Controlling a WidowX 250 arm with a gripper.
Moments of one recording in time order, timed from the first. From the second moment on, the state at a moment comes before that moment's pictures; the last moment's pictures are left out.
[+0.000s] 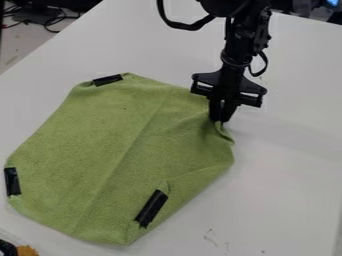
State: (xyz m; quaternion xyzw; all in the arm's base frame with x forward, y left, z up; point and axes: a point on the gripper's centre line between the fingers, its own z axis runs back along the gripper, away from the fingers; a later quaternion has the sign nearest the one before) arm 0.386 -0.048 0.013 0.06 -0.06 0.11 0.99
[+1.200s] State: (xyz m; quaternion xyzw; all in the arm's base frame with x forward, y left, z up) arm 0.399 -0.060 0.045 0.11 -0.09 0.03 0.99
